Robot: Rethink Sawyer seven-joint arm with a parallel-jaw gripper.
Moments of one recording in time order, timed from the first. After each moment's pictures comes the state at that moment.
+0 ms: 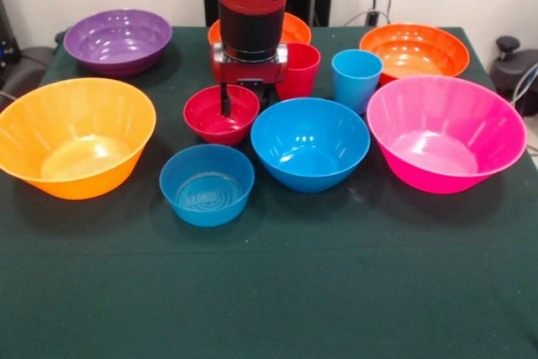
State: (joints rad) arm -0.40 -0.47 0.08 1.70 -0.36 0.38 1.66
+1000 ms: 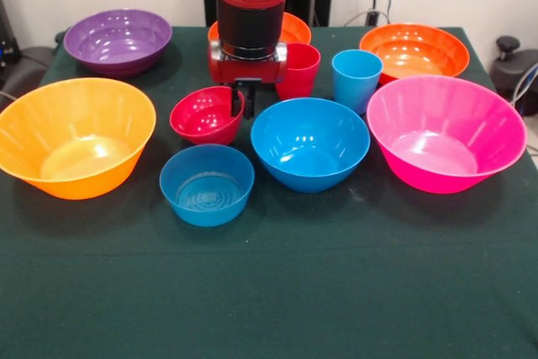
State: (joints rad) arm -0.40 -0.50 0.09 1.69 -0.36 0.38 1.66
